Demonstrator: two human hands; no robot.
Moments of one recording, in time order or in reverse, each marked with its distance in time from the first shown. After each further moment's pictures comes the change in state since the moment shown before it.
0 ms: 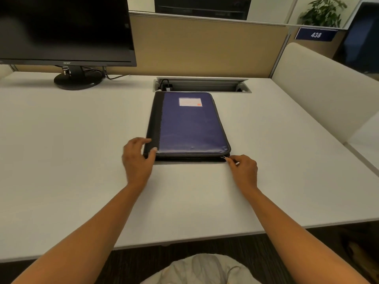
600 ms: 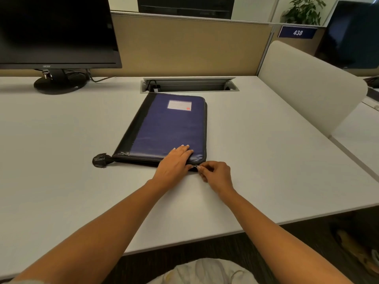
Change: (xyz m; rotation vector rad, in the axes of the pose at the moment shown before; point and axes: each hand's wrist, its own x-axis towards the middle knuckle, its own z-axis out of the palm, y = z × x) left_hand -0.012 0.053 0.063 0.370 -0.760 0.462; right_hand -0.024 -0.031 0.018 0.346 -0.258 0.151
